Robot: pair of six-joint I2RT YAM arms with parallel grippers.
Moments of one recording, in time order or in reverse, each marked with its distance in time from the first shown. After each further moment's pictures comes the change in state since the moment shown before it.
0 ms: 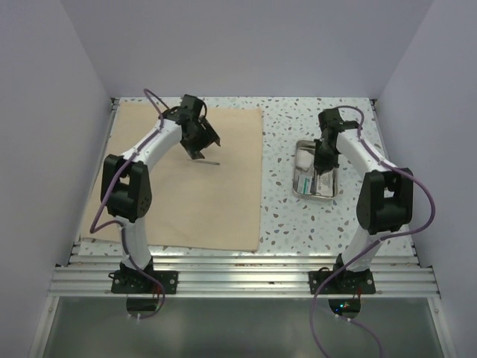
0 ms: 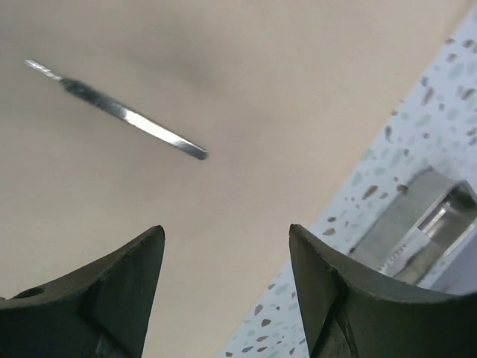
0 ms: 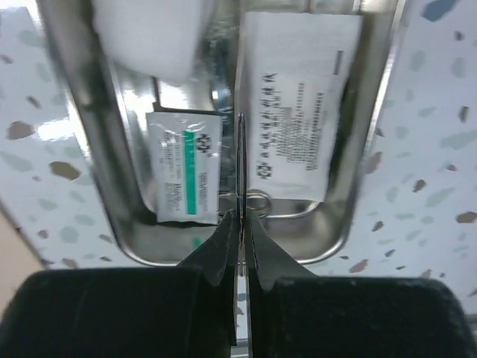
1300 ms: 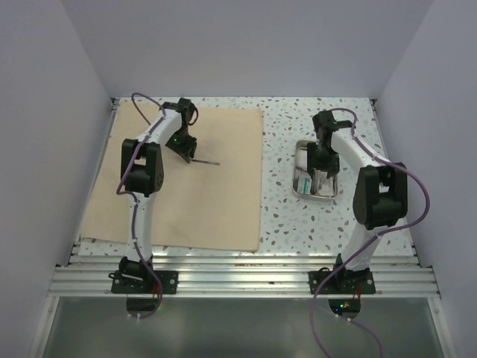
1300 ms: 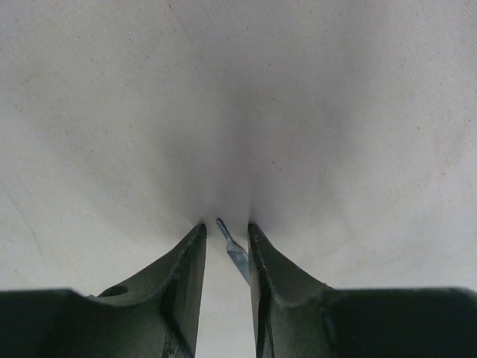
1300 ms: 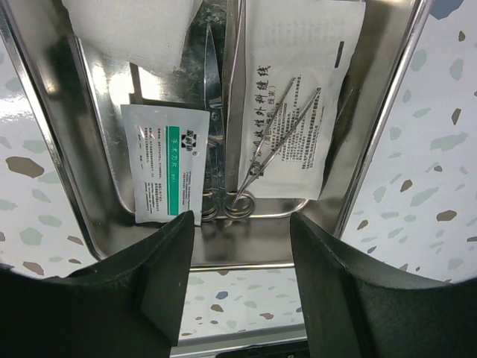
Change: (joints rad) left arm 0.134 0.449 0.415 -0.444 -0.254 -0.318; right arm 0.010 0.056 0.020 -0.056 0.096 -0.061
